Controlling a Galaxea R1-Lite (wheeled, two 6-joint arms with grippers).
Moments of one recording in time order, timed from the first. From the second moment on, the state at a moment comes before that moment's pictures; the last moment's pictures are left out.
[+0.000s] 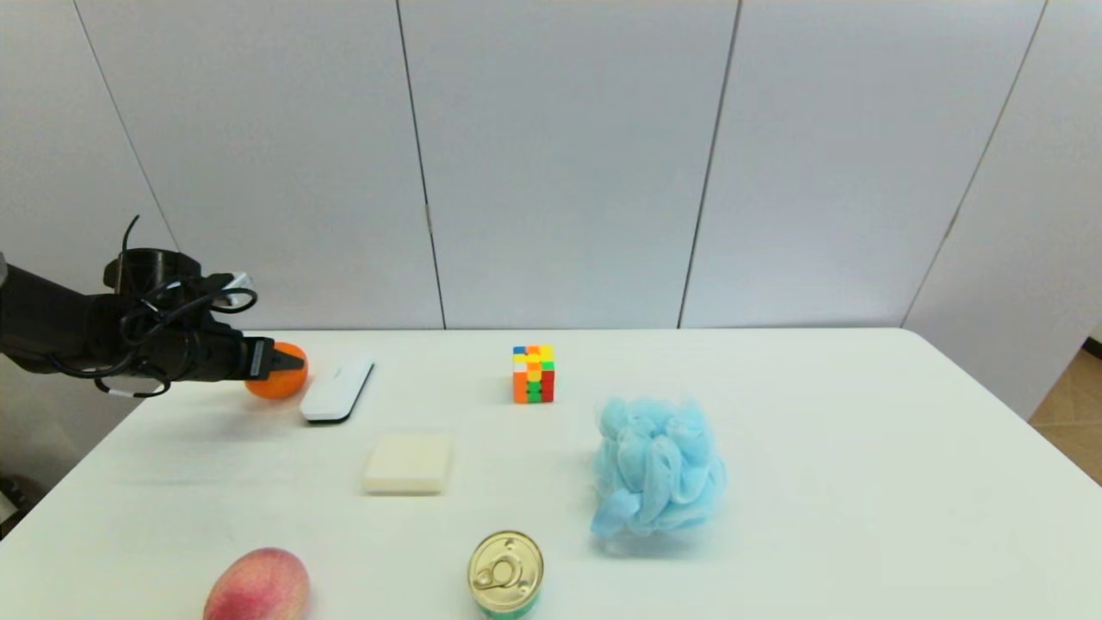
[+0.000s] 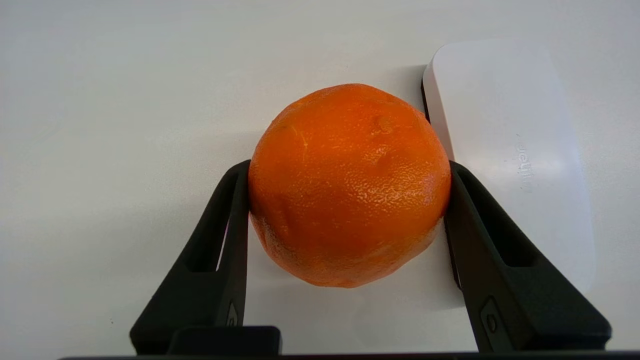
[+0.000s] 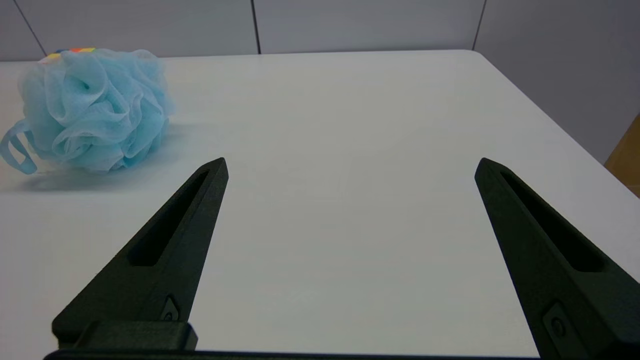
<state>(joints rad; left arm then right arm) 0.22 2.09 -1.27 -0.04 -0.30 0.21 0.00 0.00 0.00 0.00 -0.02 0.02</state>
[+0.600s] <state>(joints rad) 0.21 2.10 -1.27 -0.04 -0.30 0.21 0.00 0.00 0.00 0.00 -0.02 0.02</state>
